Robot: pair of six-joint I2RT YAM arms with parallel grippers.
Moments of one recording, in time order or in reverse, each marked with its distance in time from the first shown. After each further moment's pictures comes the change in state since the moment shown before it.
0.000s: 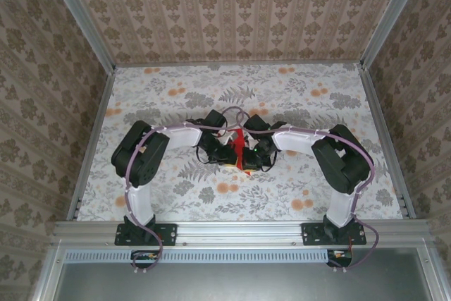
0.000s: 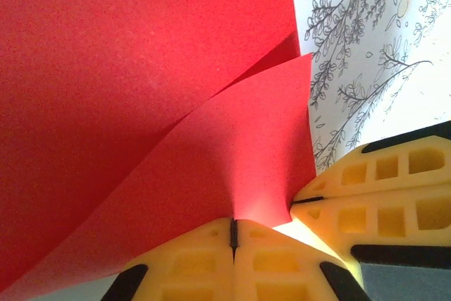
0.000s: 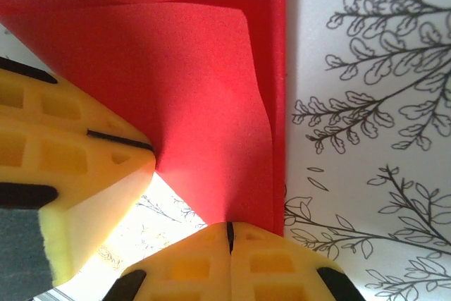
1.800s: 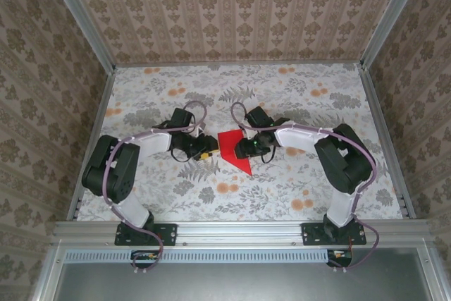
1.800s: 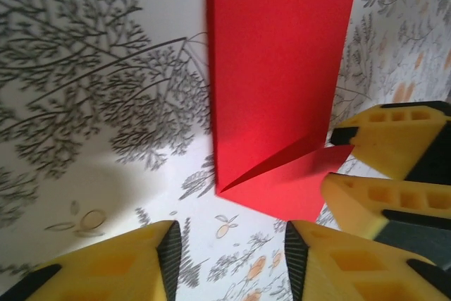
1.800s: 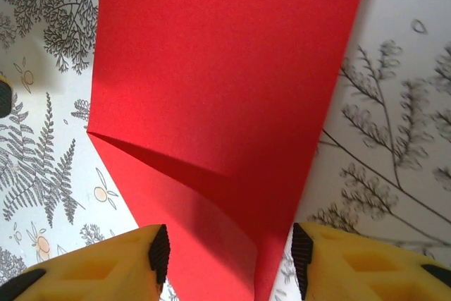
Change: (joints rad) left arm 0.230 -0.241 -0.251 0.212 0.017 -0.282; right arm -0.032 -0.003 0.031 0.160 0.103 -0.282
